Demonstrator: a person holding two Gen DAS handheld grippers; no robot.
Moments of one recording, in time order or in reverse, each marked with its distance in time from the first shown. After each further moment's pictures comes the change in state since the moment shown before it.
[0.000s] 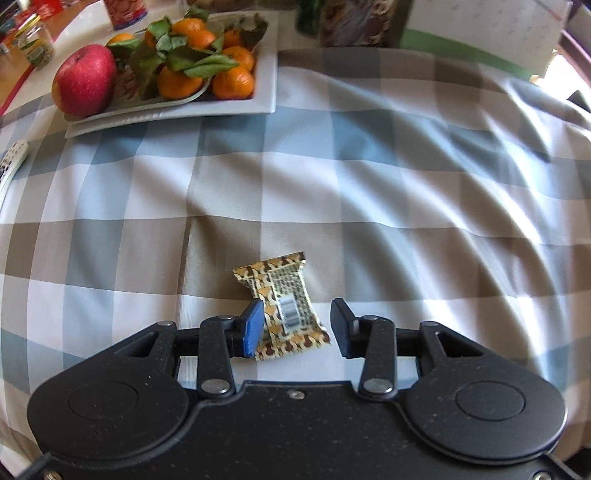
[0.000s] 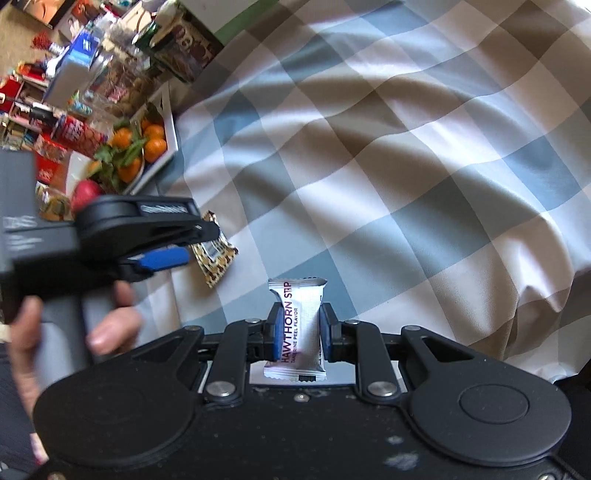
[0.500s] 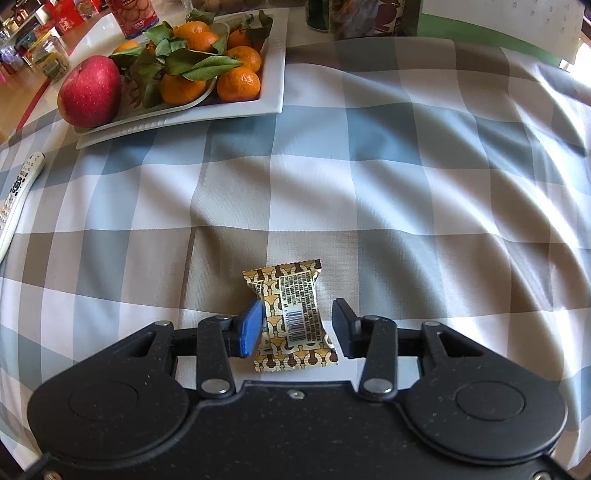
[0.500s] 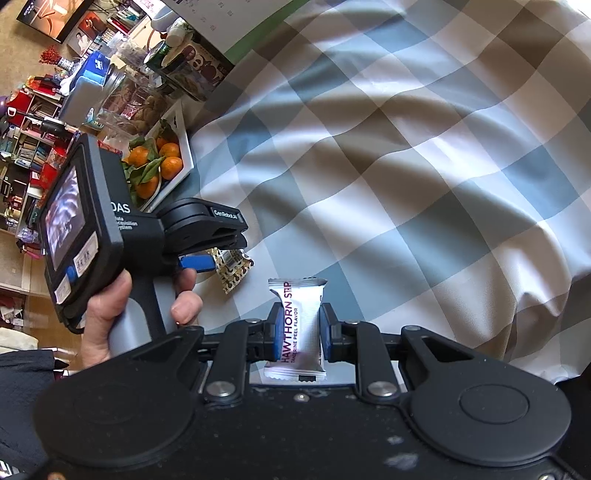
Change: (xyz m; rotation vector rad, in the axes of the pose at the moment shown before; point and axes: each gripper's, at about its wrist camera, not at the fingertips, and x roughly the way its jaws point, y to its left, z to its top) left arm 0.013 -0.020 0.005 0.017 -0.011 0.124; right arm -0.017 -0.001 0.000 0.014 -0.032 0.047
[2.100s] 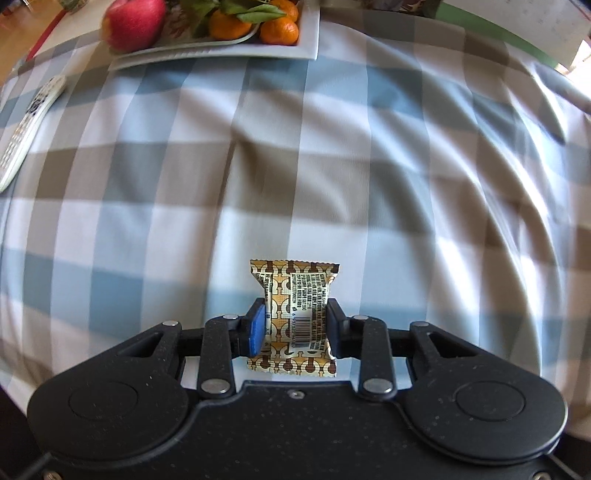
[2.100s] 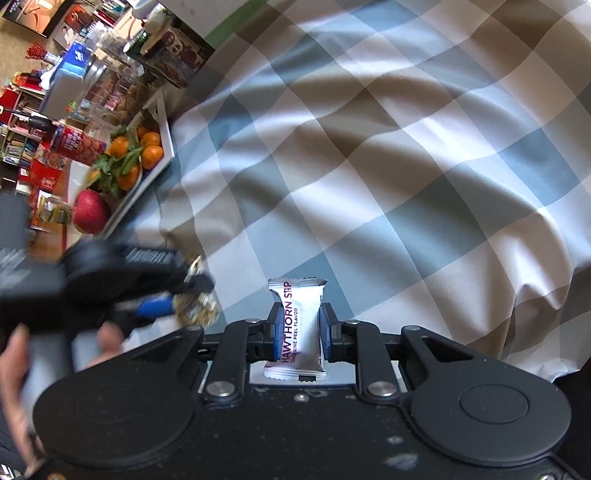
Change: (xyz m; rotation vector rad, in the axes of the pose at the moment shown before) left arm -0.049 0.043 -0.039 -0.089 0.172 -0.101; right arm 0.020 -0.005 0.000 0.014 0.048 -0.042
